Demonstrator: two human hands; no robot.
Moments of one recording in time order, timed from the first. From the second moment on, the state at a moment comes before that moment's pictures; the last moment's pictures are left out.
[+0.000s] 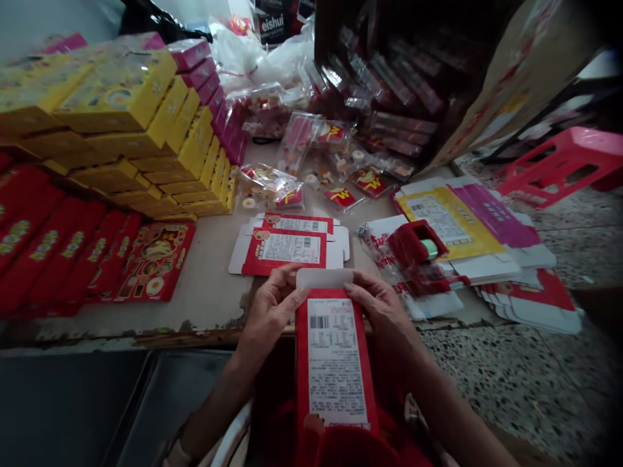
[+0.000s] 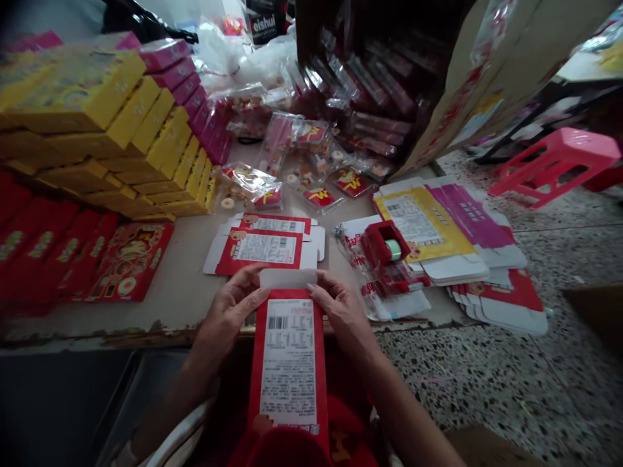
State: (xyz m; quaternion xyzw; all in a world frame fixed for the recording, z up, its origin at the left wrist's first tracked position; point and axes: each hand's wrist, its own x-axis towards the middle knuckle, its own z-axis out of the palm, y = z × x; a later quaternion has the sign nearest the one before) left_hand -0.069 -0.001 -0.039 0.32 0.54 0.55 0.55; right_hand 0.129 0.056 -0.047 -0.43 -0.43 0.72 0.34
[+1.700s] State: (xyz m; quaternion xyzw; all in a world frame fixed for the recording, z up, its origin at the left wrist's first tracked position) left_hand -0.003 -0.001 -0.006 0.52 0.57 0.42 0.48; right_hand 0.273 0.049 -0.007 -0.60 -0.41 0.54 0.43
